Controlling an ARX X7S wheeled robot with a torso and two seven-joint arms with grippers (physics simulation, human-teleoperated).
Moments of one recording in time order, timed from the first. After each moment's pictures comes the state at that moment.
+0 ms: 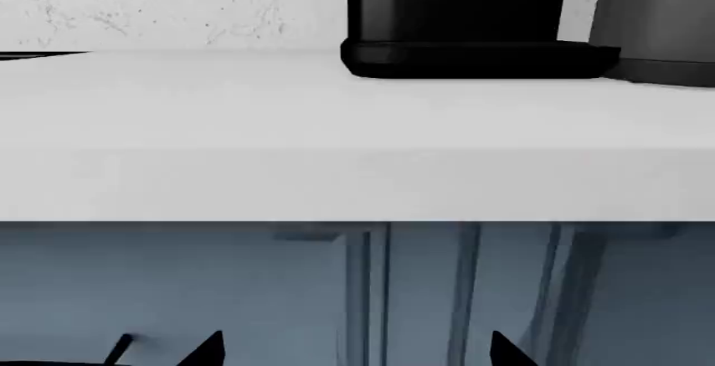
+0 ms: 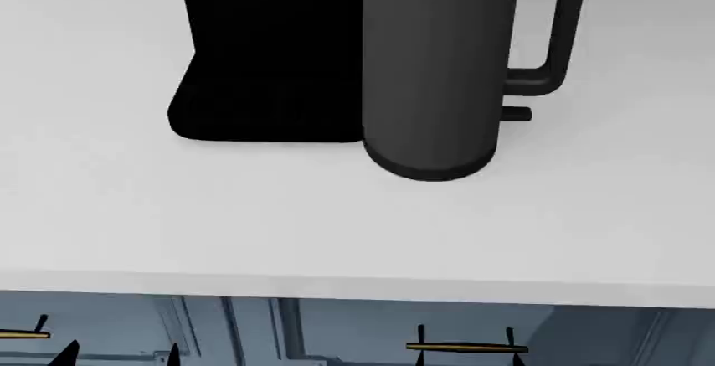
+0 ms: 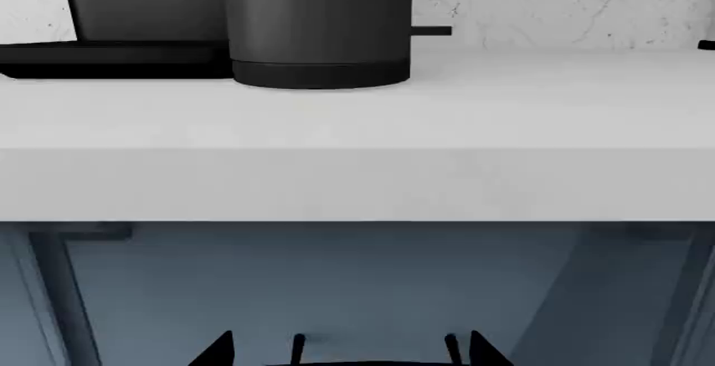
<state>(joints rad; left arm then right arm) 0.00 0.00 0.00 0.00 0.00 0.00 0.00 0.00 0.00 0.00 0.00 0.00 0.00 0.00</state>
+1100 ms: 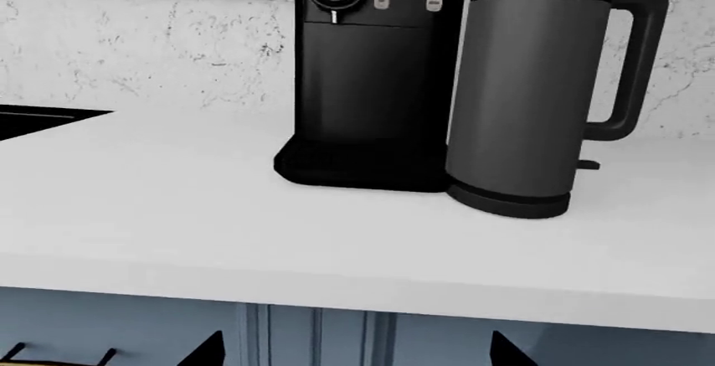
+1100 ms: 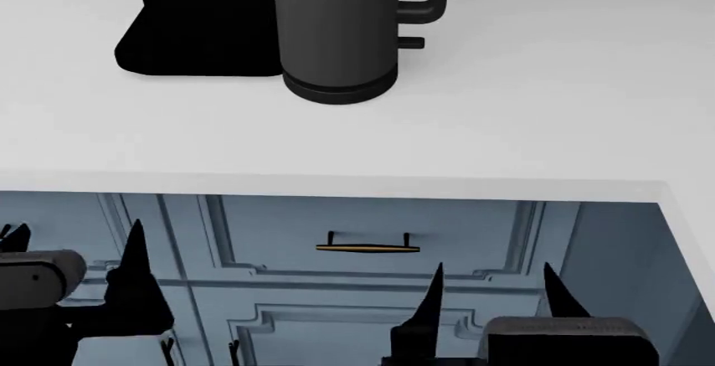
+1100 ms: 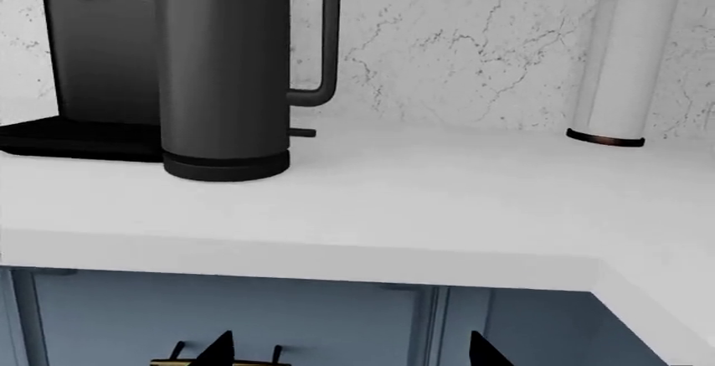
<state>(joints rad) -0.24 -0.09 0.03 0.59 -0.20 -0.77 -0.19 0.12 0.13 -0.07 -0.42 0.07 0.46 0.12</state>
